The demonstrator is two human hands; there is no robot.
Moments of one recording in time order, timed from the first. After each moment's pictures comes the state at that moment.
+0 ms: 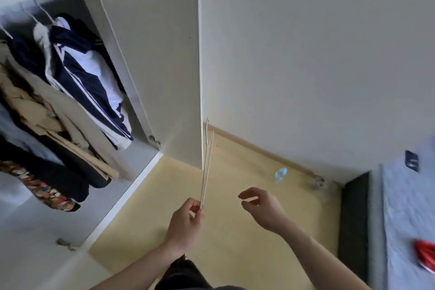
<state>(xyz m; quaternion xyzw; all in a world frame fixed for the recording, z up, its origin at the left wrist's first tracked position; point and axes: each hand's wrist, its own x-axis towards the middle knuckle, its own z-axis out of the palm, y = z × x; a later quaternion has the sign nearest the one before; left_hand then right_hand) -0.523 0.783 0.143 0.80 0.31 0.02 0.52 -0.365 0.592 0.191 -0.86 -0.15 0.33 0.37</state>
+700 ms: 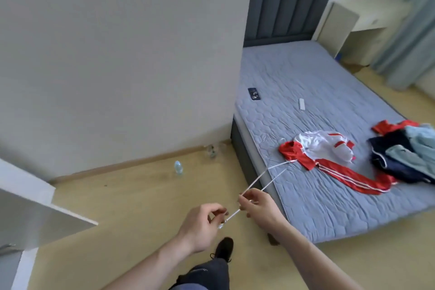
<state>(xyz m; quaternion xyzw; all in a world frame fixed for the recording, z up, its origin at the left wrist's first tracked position) -0.352 0.404 0.172 0.87 -0.14 -0.23 0.41 -0.368 0.191 0.169 -0.80 0.21 0.13 0.54</state>
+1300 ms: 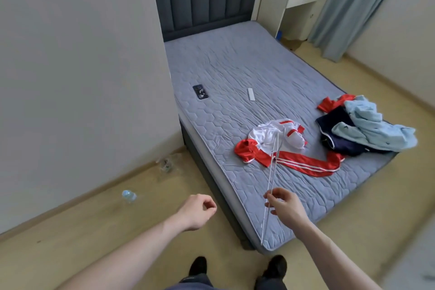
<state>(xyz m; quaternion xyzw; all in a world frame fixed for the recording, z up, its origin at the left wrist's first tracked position) -0.159 0.186 0.119 0.86 -0.25 -0.36 0.25 -0.305 -0.056 0.156 -0.74 0.43 0.04 0.52</state>
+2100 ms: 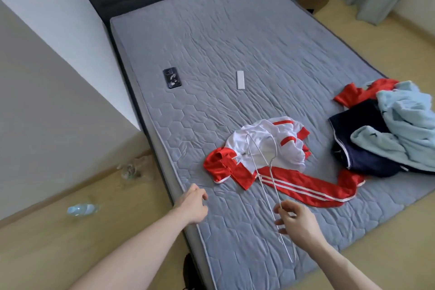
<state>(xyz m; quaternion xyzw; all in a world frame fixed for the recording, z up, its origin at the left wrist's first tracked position) -0.033 -0.173 -0.087 0.90 -0.17 -0.39 0.07 -0.207 -0.417 -0.030 -0.71 0.45 0.12 0.53</state>
